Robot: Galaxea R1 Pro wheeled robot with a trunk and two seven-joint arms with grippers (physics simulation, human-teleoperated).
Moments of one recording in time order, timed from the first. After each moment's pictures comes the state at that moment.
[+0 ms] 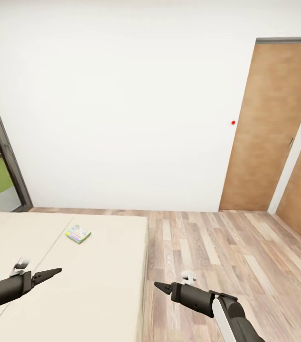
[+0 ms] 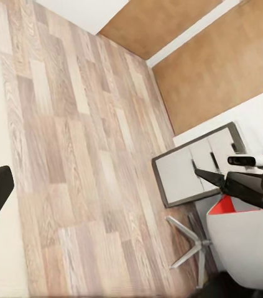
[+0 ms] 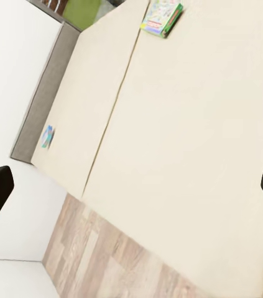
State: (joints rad) left arm -0.21 0.32 0.54 -1.35 -0.01 1.02 -1.35; right arm -0.25 0.09 -0.05 -1.11 -0.26 0.70 0.69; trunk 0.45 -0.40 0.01
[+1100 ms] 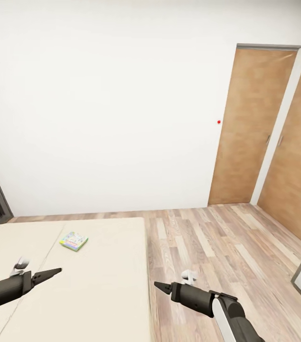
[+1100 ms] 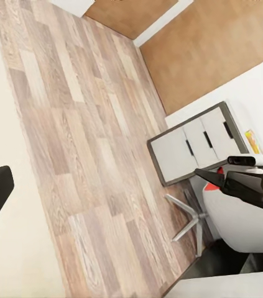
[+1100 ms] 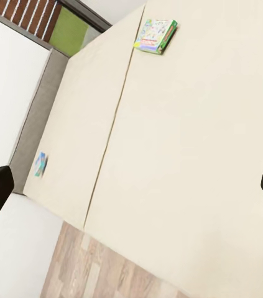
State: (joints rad) left arm -0.21 0.32 0.54 -1.35 -0.01 1.02 -1.35; right arm -0.25 0.09 -0.05 -1.11 -0.26 0.70 0.69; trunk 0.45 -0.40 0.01
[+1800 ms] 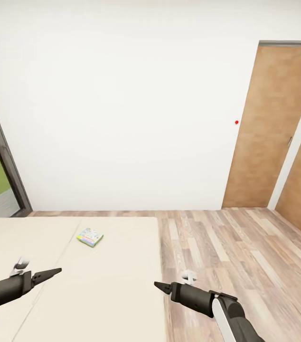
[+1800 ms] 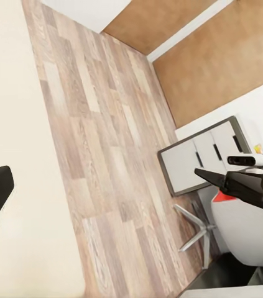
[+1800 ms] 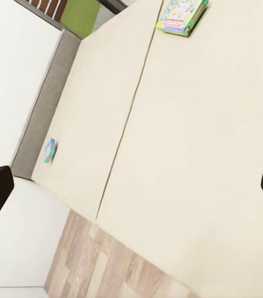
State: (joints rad) left arm -0.21 0.32 0.54 -1.35 -0.01 1.02 -1.35; right arm -0.25 0.09 -0.05 -1.11 -0.26 0.70 0.69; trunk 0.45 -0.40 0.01
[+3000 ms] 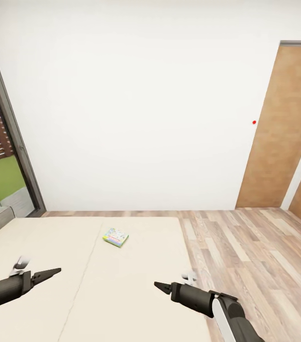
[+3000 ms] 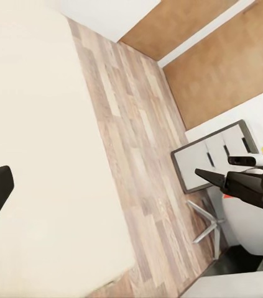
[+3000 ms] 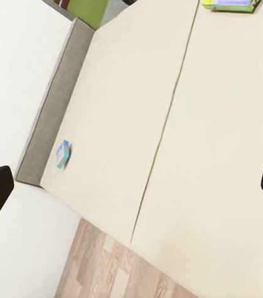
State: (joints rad) left arm -0.21 0.32 0.54 -1.35 -0.01 1.02 -1.35; right arm -0.25 0.09 -0.05 -1.11 -0.25 0.69 0.69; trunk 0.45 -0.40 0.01
